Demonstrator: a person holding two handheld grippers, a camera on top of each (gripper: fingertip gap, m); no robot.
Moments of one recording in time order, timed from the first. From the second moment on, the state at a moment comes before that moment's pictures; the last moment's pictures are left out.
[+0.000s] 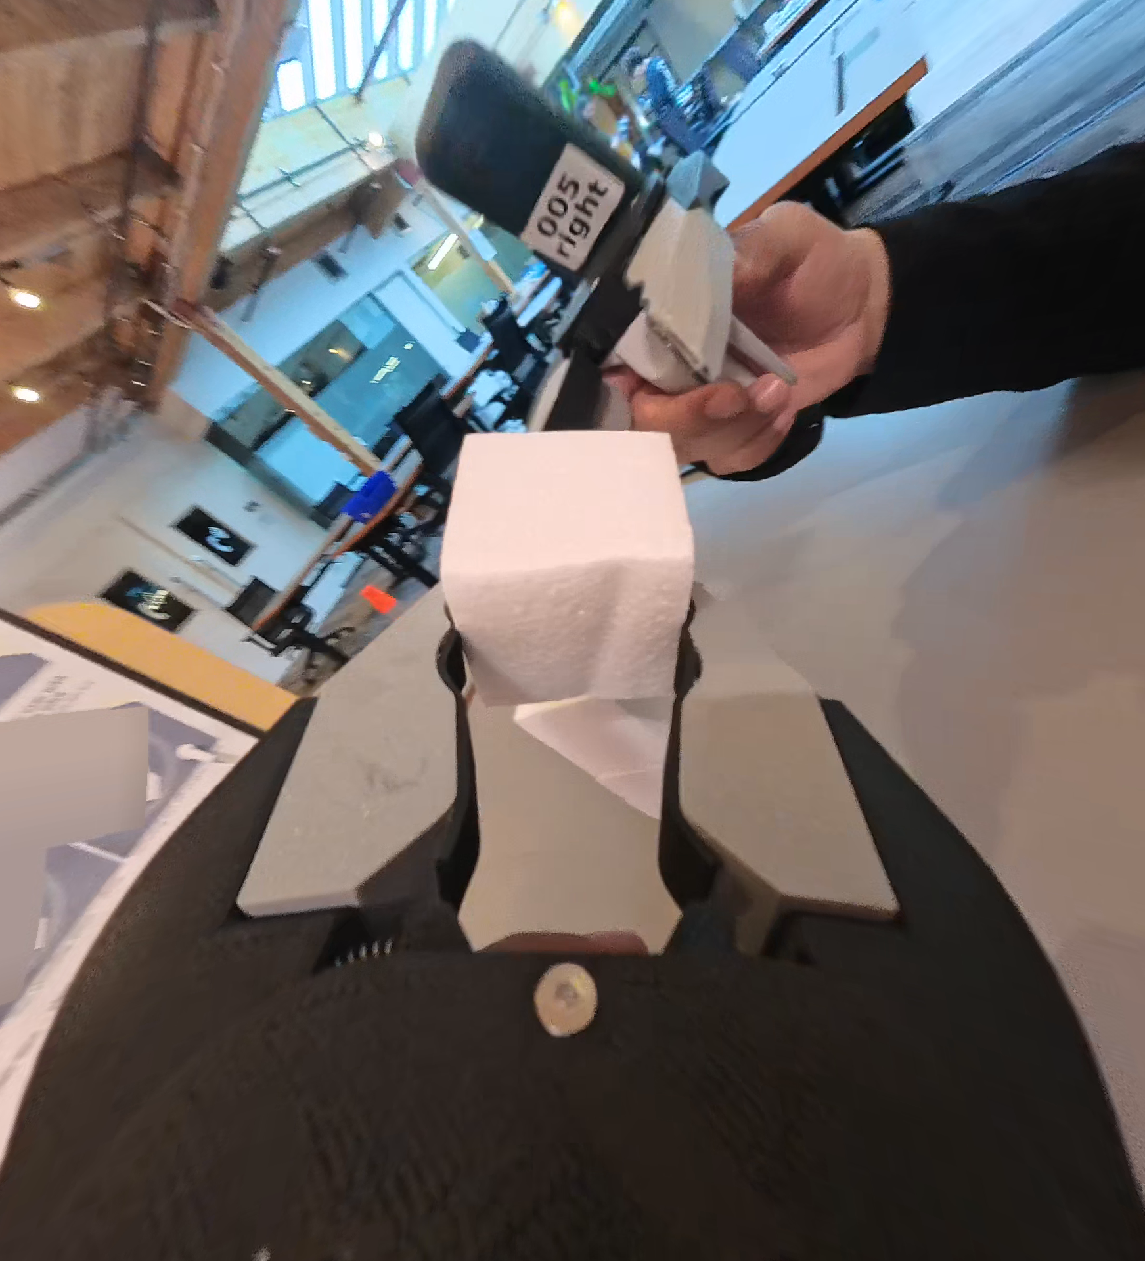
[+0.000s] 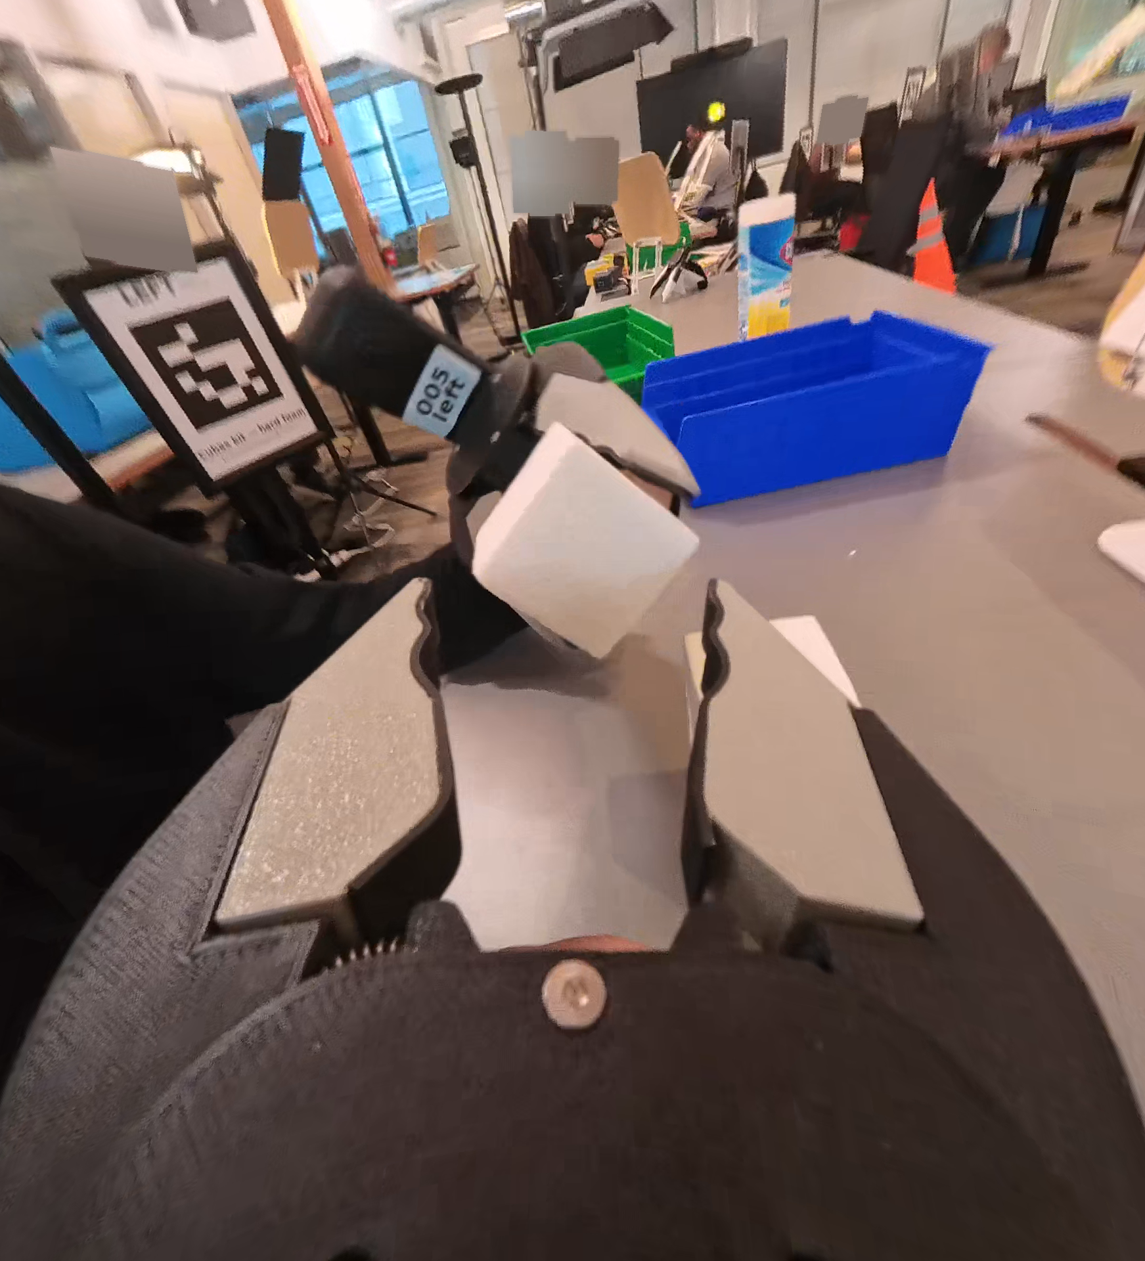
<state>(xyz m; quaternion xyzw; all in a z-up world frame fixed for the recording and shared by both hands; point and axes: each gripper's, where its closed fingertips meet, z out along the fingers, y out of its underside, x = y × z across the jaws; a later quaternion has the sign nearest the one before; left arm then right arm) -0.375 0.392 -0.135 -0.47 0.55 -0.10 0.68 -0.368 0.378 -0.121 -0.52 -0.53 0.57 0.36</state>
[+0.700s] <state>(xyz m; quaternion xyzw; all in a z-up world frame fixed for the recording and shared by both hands) -0.356 0.384 -0.139 -0.42 0.59 0.05 0.69 -0.376 0.369 -0.123 -0.55 -0.51 0.59 0.32</state>
